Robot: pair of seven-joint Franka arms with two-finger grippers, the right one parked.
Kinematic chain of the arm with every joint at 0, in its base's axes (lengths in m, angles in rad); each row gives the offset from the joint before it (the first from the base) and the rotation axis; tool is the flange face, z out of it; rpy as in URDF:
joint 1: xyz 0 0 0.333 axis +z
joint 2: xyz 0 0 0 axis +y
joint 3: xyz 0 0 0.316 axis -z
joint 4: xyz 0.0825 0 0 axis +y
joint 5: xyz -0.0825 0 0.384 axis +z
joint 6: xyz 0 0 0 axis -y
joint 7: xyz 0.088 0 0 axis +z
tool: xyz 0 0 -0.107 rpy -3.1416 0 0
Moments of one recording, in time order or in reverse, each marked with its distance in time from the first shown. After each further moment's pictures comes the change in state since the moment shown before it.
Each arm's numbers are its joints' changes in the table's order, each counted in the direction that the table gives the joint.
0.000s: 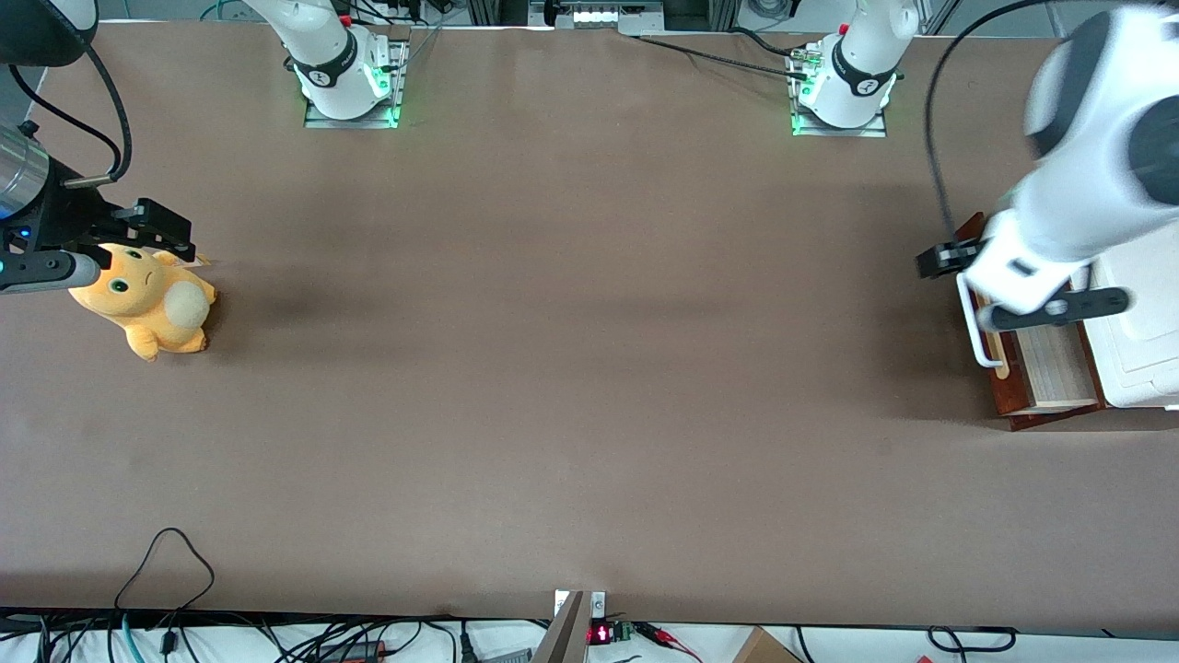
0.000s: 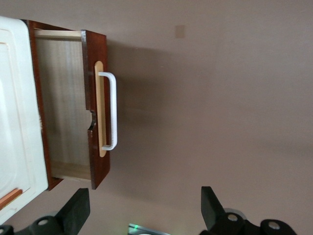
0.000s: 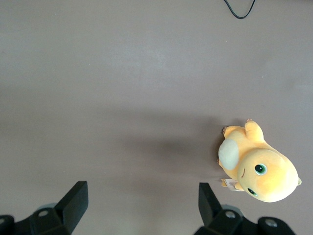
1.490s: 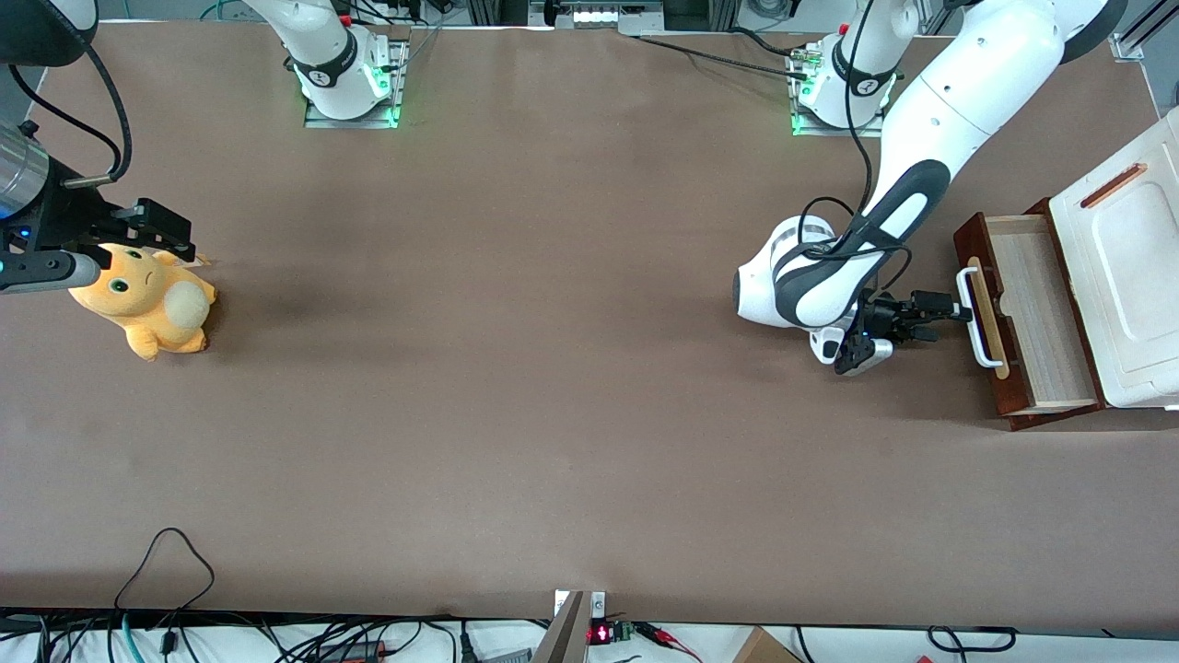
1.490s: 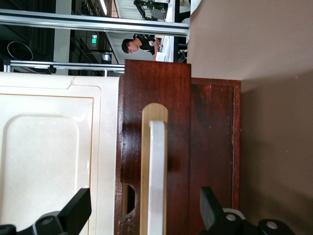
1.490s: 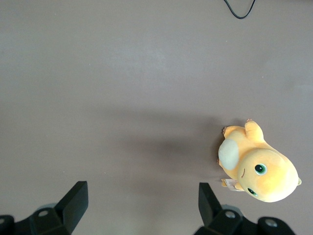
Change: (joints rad) arm 0.047 0.566 0.382 0.446 1.401 -0.257 0.862
